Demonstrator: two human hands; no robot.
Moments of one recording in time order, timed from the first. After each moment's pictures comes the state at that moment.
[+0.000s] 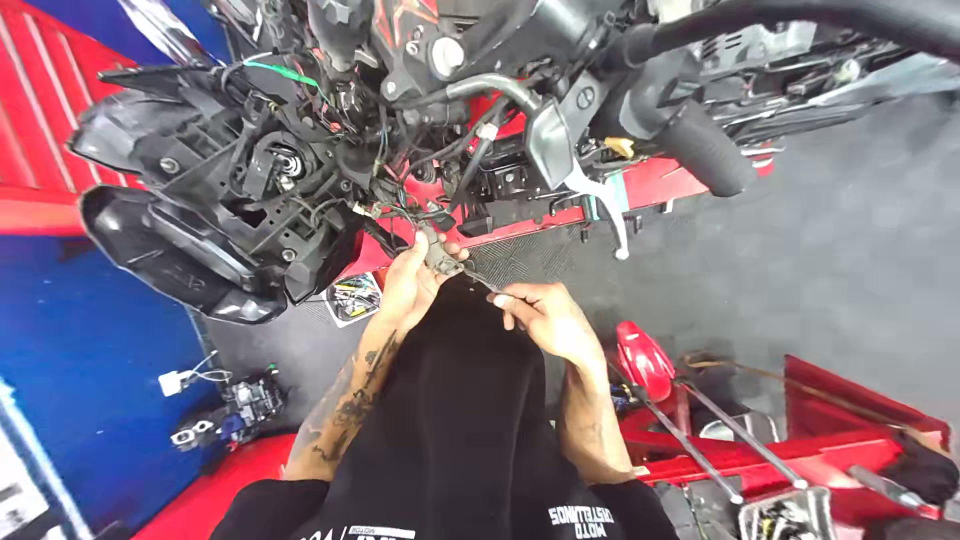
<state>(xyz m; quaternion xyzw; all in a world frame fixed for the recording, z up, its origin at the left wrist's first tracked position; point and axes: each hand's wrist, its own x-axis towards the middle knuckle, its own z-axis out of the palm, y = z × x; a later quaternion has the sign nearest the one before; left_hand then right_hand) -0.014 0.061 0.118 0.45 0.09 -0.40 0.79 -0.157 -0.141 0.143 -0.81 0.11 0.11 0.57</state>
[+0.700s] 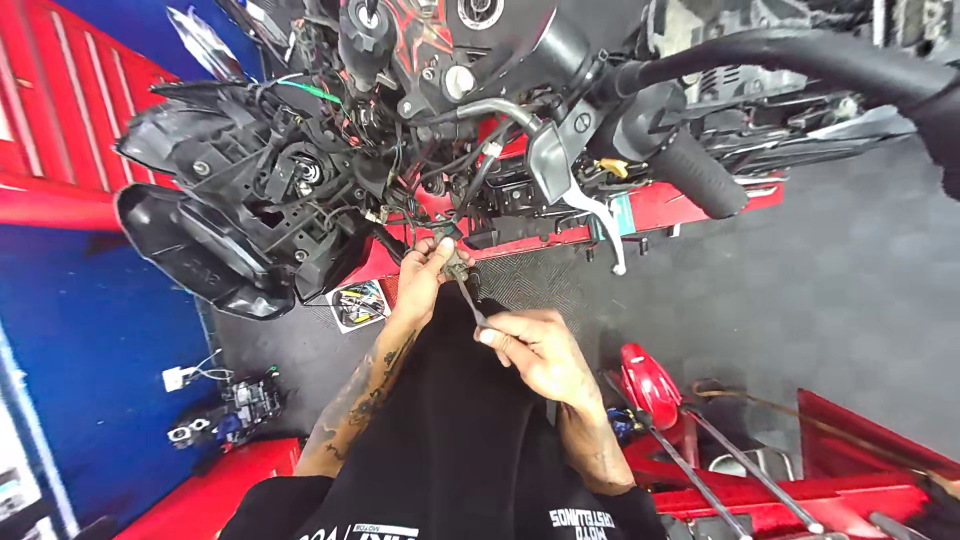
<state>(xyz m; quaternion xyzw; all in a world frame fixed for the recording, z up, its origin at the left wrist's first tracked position) -0.013 0.040 0.123 0.61 0.07 -0.32 0.72 -0.157 -0.117 0.182 -0.77 -0.03 -0.02 0.64</state>
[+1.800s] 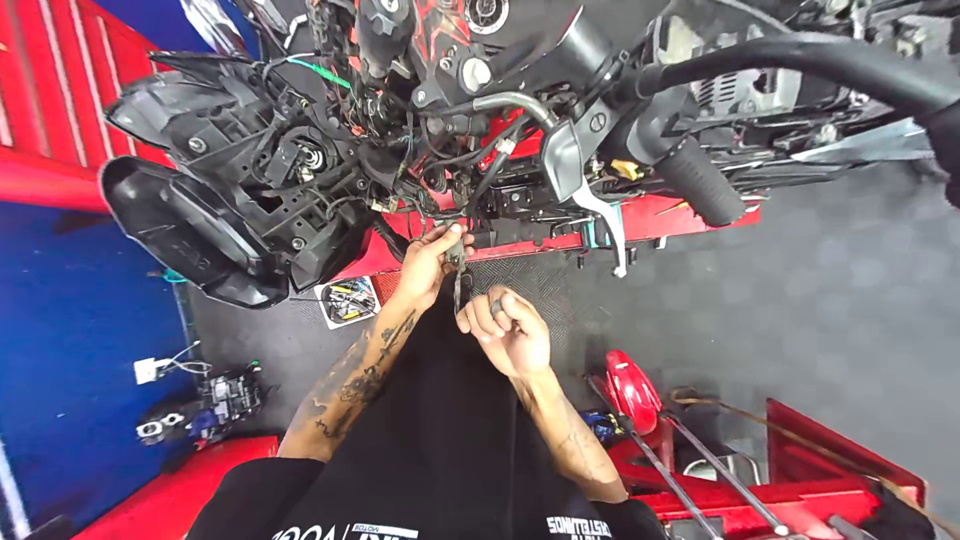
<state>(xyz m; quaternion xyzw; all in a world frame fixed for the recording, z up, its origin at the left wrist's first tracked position) 0.002 0.032 0.114 0.56 0.13 -0.38 0.73 -0.137 -0.070 0.140 -0.23 0.04 -0.06 0.97</state>
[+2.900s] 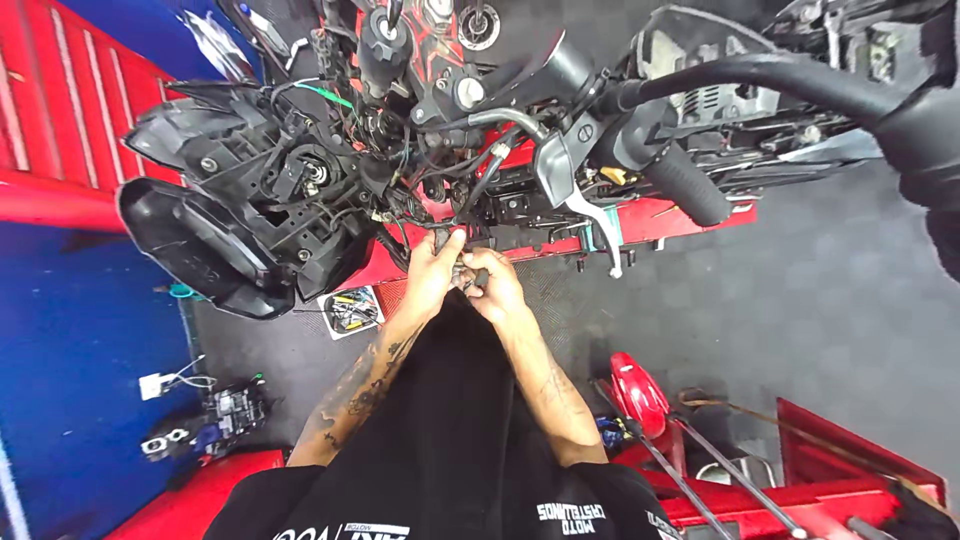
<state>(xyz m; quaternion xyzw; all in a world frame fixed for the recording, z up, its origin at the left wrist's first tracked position) -0.008 0.027 0.135 0.63 0.04 -0.30 0.72 -0.068 -0.079 0.108 -0.29 0.25 0.02 0.92</state>
